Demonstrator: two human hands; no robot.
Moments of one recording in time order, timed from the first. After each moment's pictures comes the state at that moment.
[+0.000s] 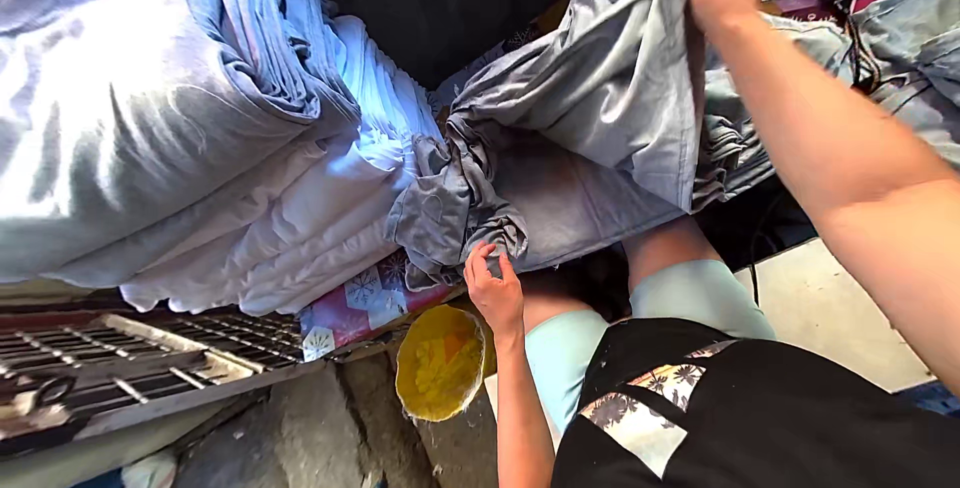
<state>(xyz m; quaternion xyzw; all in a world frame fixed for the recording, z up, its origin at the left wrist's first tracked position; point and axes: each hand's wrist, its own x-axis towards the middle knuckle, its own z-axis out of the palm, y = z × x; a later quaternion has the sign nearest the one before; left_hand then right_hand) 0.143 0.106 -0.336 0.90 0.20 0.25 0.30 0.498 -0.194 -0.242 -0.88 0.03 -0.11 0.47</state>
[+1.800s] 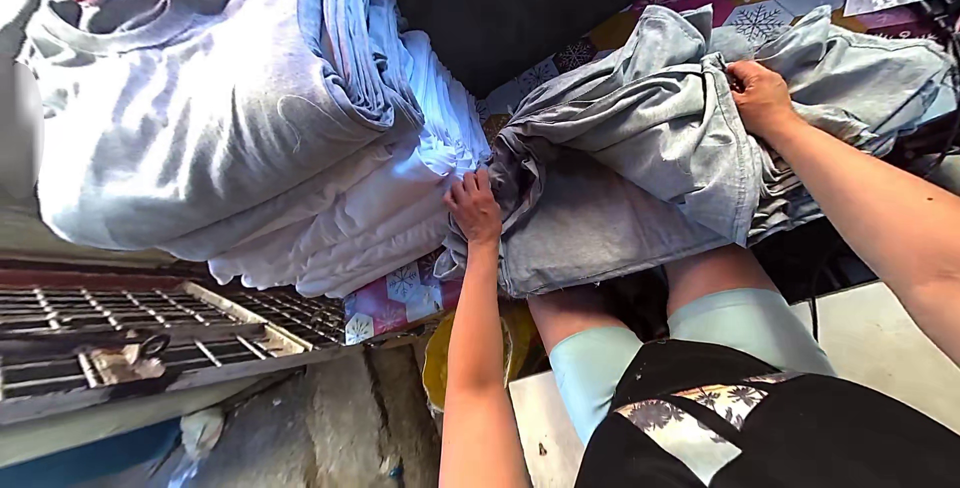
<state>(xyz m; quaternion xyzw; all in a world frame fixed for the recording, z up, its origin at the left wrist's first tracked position) 0.275 0.212 -0.311 0.96 0.11 0.23 -0.09 0.472 -0.205 -0.343 -0.92 -0.09 0.00 0.38</state>
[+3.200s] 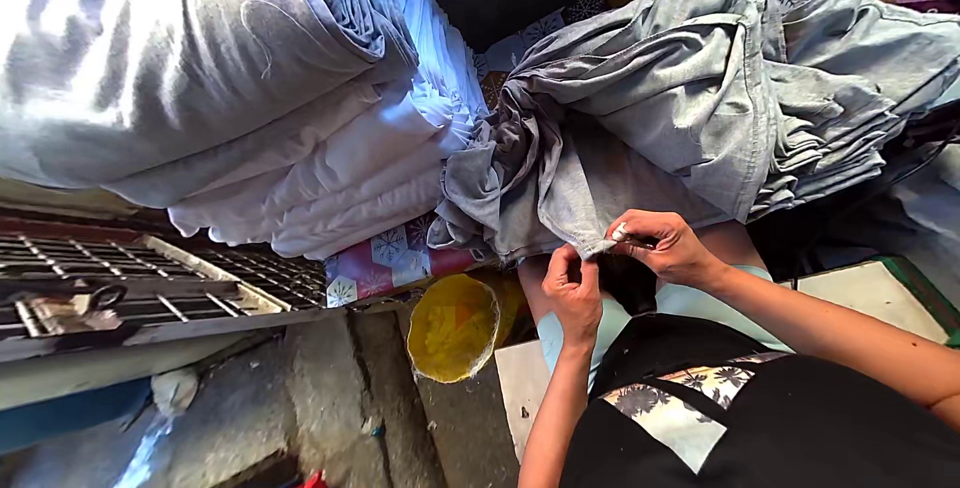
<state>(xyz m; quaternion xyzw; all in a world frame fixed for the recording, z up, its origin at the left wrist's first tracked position) 0.120 0.028 -0.317 0.70 0.17 0.34 0.60 0.219 -0.103 -0.315 -0.65 -0.35 0.10 0.67</state>
